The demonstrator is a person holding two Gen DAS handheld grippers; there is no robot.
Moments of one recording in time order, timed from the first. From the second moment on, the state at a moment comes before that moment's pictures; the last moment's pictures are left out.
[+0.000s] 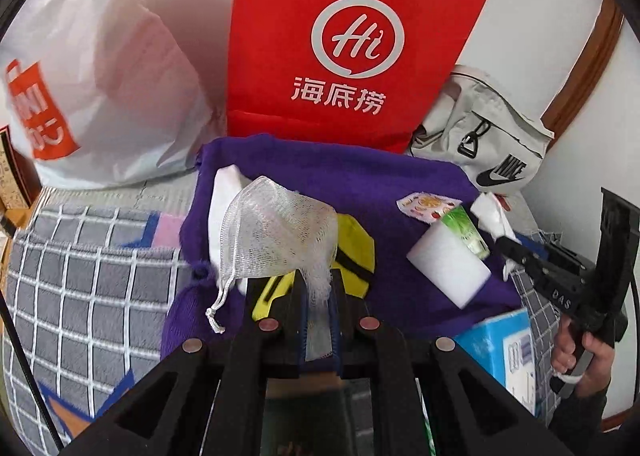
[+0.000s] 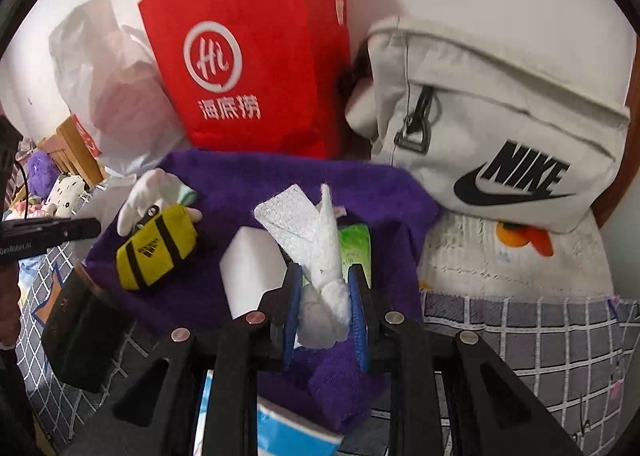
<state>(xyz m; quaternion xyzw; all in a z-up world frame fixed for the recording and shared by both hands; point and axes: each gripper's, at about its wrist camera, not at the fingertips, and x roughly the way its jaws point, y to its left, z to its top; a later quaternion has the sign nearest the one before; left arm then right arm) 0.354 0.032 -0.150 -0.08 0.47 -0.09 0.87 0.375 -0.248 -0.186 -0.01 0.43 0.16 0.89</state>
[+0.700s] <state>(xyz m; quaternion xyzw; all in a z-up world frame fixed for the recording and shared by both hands) 0.410 0.011 -0.181 -0.05 0.50 -0.12 0.86 0.391 -0.249 -0.210 0.02 0.46 0.19 0.87</state>
